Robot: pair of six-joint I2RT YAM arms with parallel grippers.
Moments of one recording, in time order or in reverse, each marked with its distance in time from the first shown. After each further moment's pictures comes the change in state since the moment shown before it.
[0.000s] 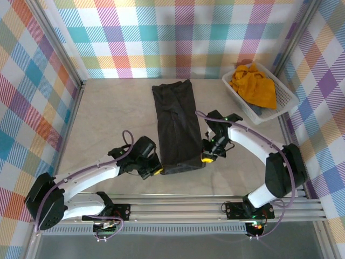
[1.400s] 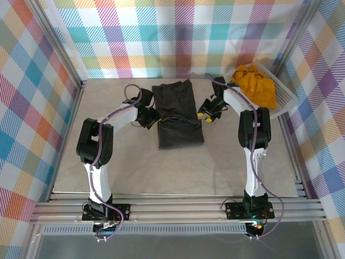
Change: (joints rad) left arm 0.359 0.739 0.676 -0.021 -0.079 0.303; right arm -0.264 0.657 0.694 0.110 -0.014 0.041
